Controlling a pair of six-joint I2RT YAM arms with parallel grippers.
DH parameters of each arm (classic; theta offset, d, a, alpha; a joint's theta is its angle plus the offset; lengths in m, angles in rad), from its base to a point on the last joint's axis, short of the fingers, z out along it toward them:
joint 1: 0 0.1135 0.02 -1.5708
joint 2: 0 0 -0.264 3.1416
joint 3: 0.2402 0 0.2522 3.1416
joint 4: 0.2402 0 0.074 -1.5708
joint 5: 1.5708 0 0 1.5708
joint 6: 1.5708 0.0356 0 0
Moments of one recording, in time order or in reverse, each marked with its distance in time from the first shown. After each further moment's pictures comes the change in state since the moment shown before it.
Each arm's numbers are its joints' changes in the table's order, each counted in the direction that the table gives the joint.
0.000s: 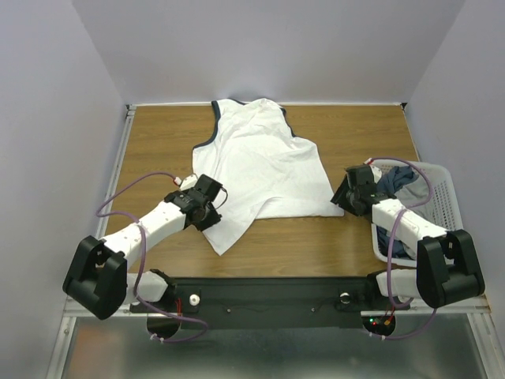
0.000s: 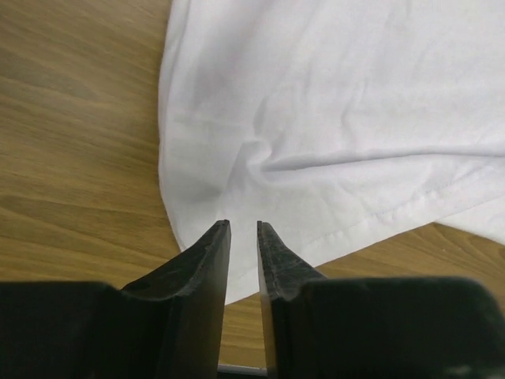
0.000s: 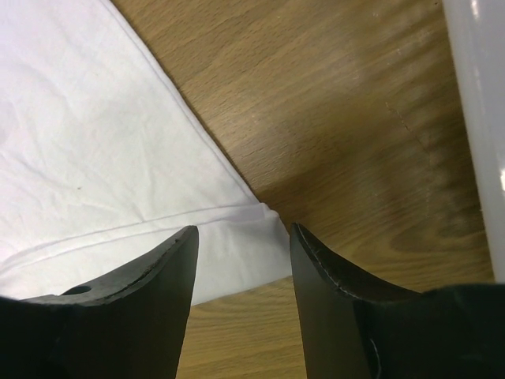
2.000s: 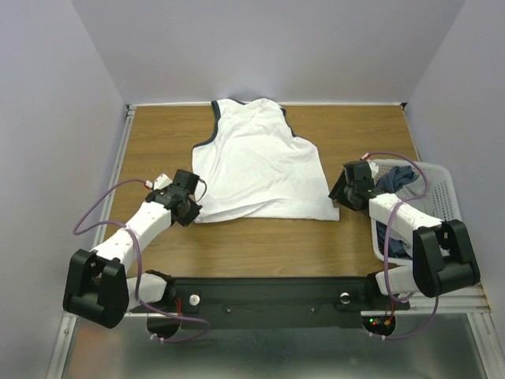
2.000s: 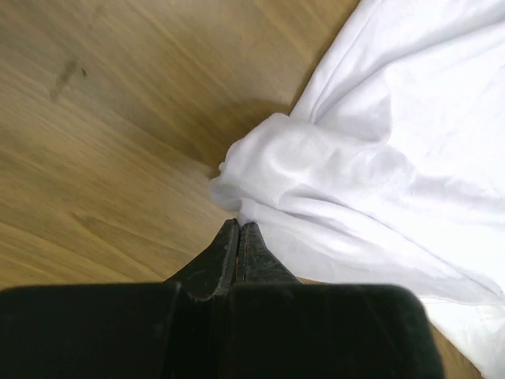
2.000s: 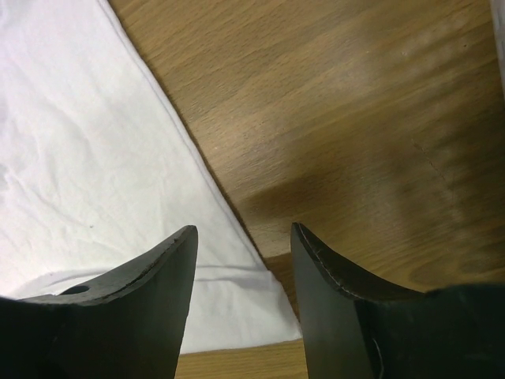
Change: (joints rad) left arm 0.204 -0.006 -0.026 0.011 -0.022 -0.105; right arm 0.000 0.069 0.042 -0.052 -0.008 -0.026
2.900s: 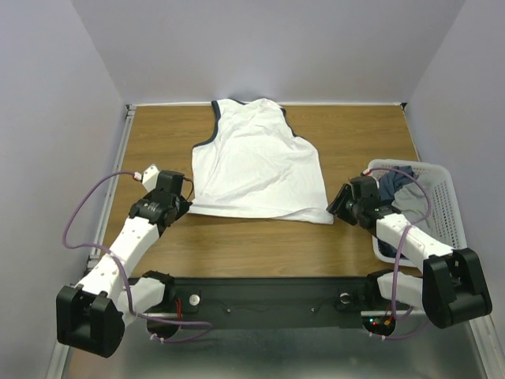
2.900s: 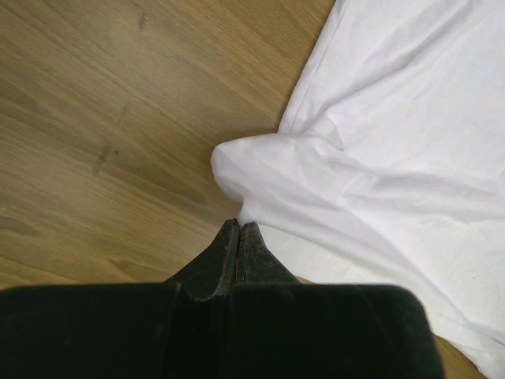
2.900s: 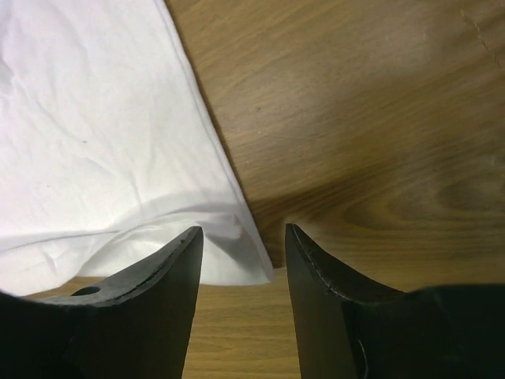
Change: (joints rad) left arm 0.086 -0.187 -0.013 -0.071 -0.042 0.240; right arm 0.000 -0.195 -0.173 -0.009 -0.175 0.033
